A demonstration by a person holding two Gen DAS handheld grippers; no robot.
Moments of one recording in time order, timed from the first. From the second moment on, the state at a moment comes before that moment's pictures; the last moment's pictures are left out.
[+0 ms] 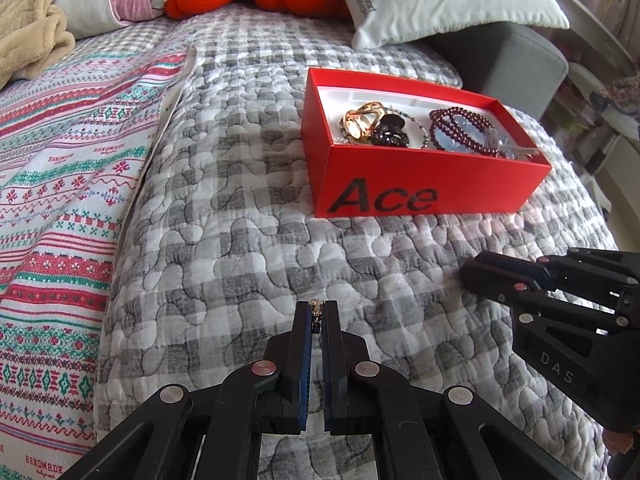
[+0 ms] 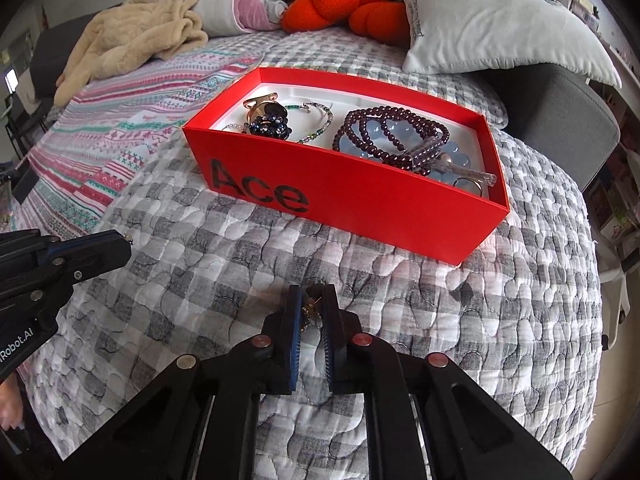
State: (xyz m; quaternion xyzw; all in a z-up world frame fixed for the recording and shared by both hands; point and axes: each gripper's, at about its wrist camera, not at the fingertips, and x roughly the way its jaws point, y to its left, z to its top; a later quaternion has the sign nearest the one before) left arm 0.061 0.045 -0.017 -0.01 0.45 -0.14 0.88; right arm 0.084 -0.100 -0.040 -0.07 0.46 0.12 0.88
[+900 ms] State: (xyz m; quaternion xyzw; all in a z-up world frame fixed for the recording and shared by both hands) left arm 0.096 0.037 0.025 -0.09 0.39 -0.16 0.90; right arm 0.091 -0.138 0.029 0.04 0.42 0.13 0.90
